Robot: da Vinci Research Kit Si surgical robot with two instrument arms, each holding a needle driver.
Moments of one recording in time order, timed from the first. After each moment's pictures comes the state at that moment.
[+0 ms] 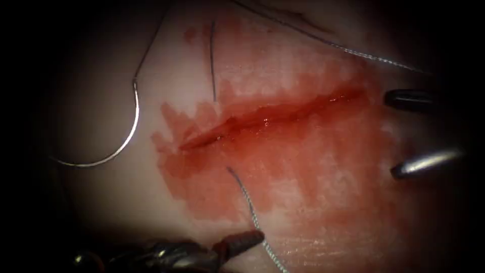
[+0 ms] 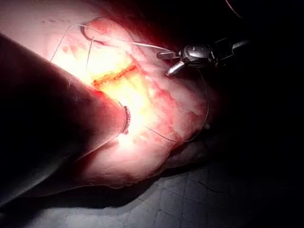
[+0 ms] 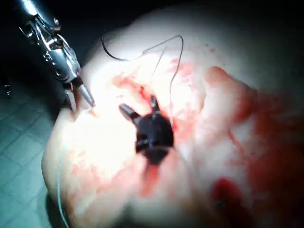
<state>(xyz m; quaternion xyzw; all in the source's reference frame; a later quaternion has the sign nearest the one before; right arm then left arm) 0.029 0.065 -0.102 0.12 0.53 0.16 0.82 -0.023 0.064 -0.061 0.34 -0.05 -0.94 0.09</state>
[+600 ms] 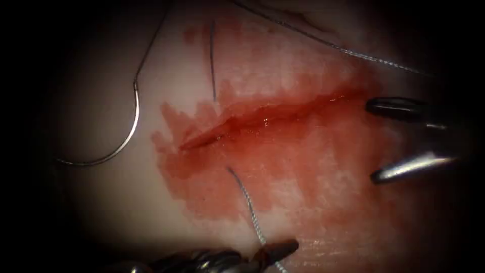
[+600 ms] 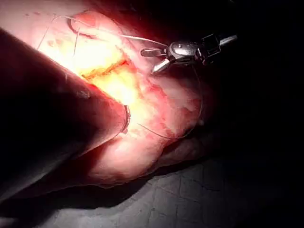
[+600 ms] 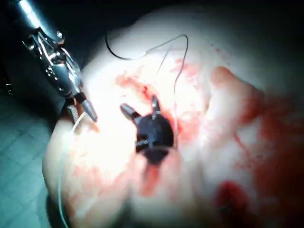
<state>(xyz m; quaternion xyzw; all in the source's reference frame) 0.031 0.064 -0.101 0.11 0.53 0.16 0.82 -0.027 0.063 -0.061 0.34 -0.09 -0.93 0.10</state>
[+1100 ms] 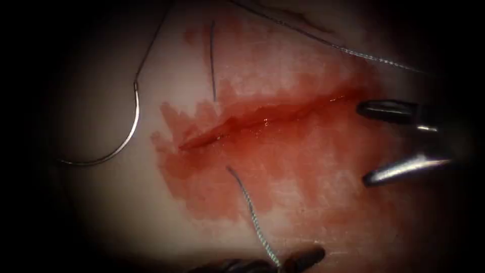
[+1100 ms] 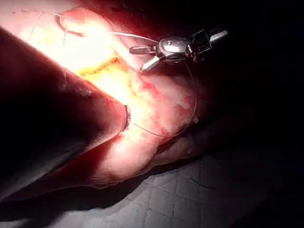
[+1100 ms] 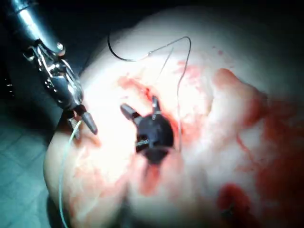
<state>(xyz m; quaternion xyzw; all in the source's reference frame) 0.031 0.064 -0.101 0.11 0.53 0.16 0.82 -0.029 0.063 -0.061 0.35 -0.11 -0.92 0.10</state>
